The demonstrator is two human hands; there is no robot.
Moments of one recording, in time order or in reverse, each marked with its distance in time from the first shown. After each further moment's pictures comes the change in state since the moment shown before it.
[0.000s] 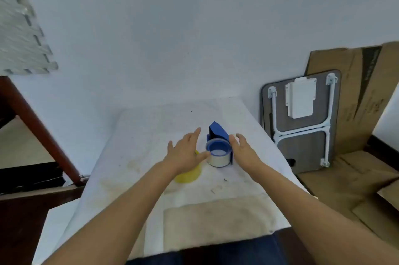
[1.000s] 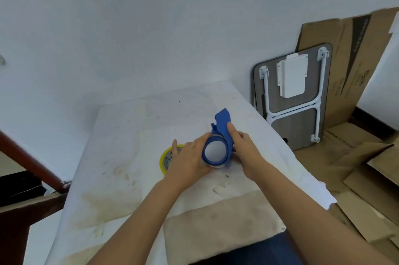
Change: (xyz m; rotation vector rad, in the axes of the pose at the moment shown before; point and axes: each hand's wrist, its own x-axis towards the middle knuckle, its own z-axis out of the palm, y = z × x) left_hand 0.006 -0.007 0.043 -0.076 0.056 0.252; right_hand 0.020 0.013 0.022 0.519 0.092 0.258
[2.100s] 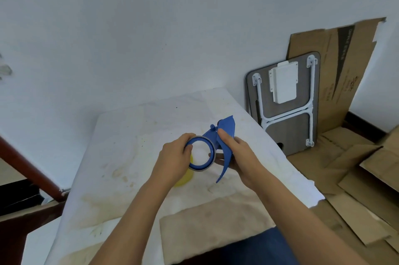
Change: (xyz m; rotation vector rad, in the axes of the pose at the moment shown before) left_hand -0.024 0.025 -0.049 -0.348 0.171 -0.209; right_hand -0.037 -0.001 -0.011 0.166 -0.179 -0.096
